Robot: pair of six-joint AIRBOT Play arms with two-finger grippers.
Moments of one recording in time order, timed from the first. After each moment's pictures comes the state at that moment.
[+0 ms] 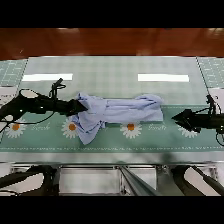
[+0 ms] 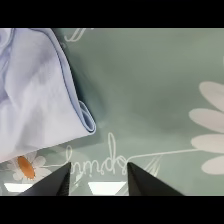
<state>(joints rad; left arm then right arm) -0.01 -1.35 0.75 0.58 -1.06 -1.02 -0.57 -1.07 0.55 -0.85 1.16 1.20</state>
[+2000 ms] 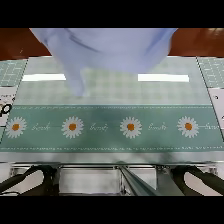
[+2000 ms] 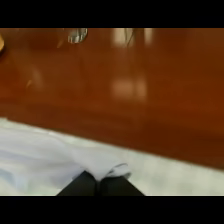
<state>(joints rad) 0.27 -1.22 1.83 0.36 -1.34 -1.20 -0.14 -1.15 1.98 -0.97 1.23 1.38</state>
